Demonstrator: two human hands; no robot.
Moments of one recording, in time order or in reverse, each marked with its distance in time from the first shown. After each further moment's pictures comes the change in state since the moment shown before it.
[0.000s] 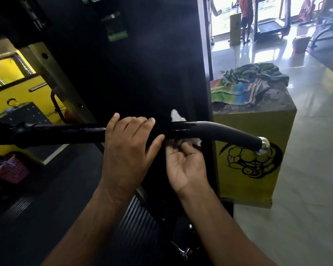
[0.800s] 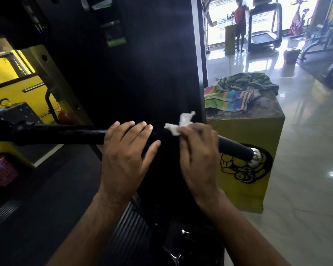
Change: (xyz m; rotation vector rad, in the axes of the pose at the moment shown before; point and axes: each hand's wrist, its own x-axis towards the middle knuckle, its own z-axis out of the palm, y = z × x) left_hand -0.011 0.007 0.005 -0.052 0.152 0.030; right_hand -0.012 -0.052 -0.017 -2.001 -0.351 -1.464
